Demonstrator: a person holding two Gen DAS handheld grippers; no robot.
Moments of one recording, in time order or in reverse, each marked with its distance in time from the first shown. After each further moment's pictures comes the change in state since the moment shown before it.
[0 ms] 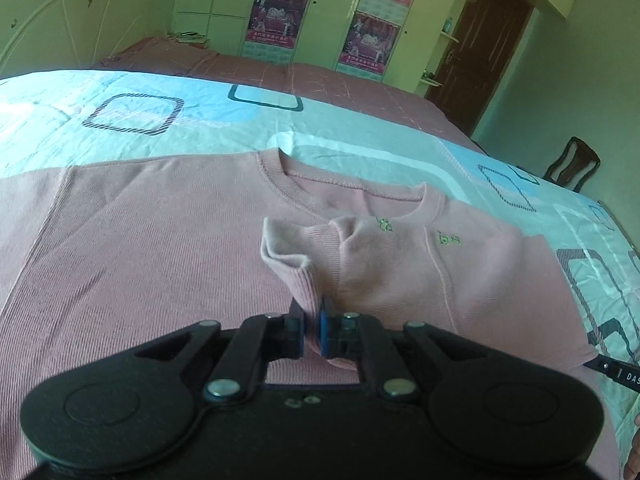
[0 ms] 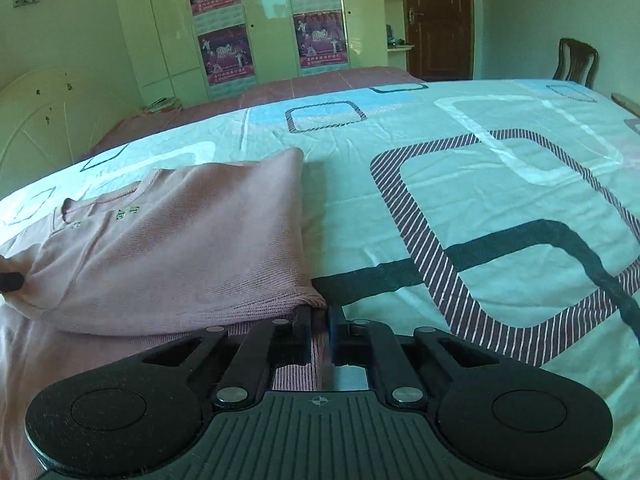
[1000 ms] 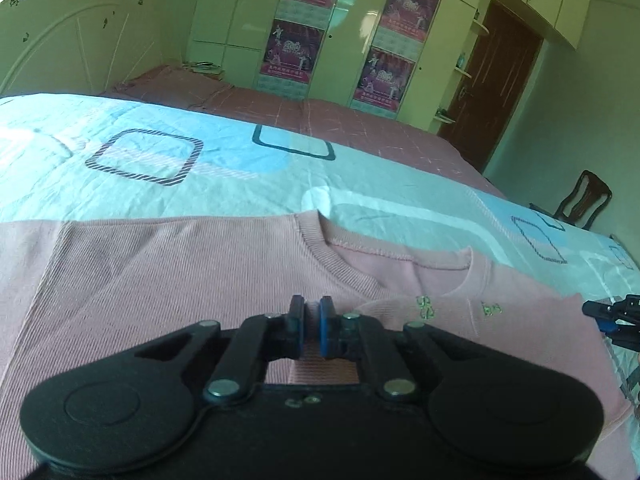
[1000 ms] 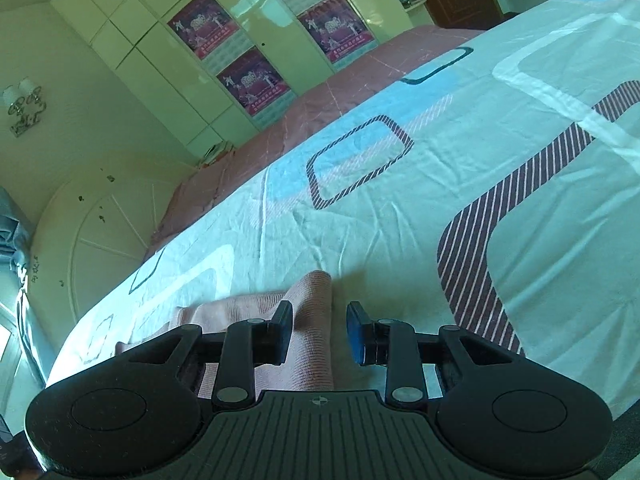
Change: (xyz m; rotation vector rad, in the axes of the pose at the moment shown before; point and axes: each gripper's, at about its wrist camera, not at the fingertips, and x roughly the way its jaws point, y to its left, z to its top) left arm 0.030 0.028 0.027 -0.030 -0.112 0.026; right arm 0.110 -0.060 0.111 0.306 0.039 0.352
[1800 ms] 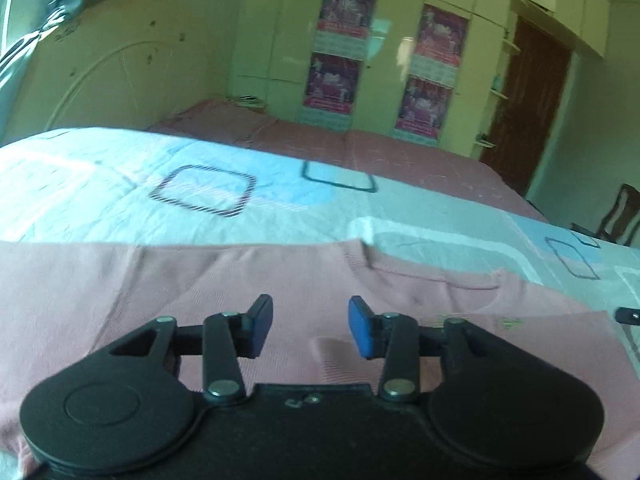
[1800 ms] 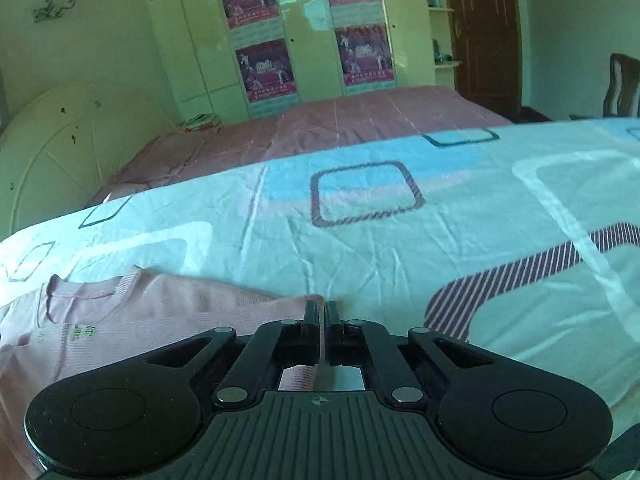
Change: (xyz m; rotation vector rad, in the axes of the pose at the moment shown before) left arm -0.033 -0.016 0.001 0.055 -0.088 0.110; right arm -0.008 0.064 -0.019 -0.418 -0.053 -0.175
